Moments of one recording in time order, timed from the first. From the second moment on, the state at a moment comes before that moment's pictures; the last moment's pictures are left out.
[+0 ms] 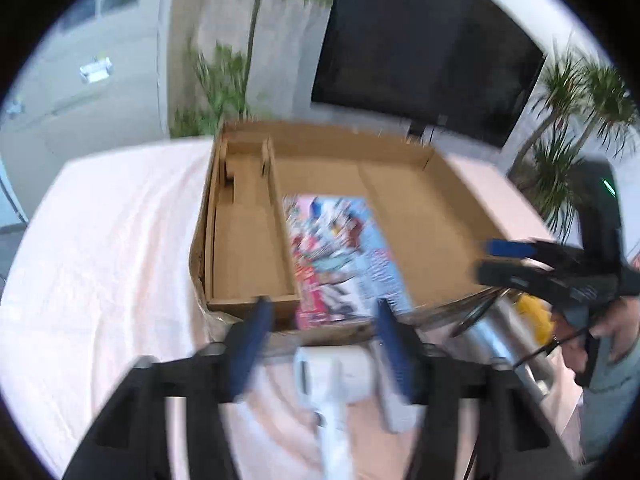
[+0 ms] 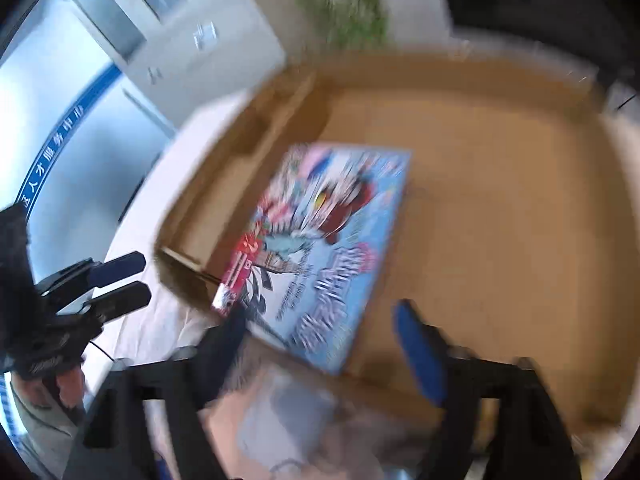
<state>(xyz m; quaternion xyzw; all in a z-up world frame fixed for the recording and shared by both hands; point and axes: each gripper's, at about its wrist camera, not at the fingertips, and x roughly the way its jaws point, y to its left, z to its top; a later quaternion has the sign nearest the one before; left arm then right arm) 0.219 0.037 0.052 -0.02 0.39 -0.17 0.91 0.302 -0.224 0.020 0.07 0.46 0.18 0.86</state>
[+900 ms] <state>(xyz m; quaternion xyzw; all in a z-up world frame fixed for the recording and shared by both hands) 0.205 -0.085 -0.044 -0.15 0.59 -0.26 0.75 0.190 -0.239 -0.075 0.13 0.57 0.26 0.77</state>
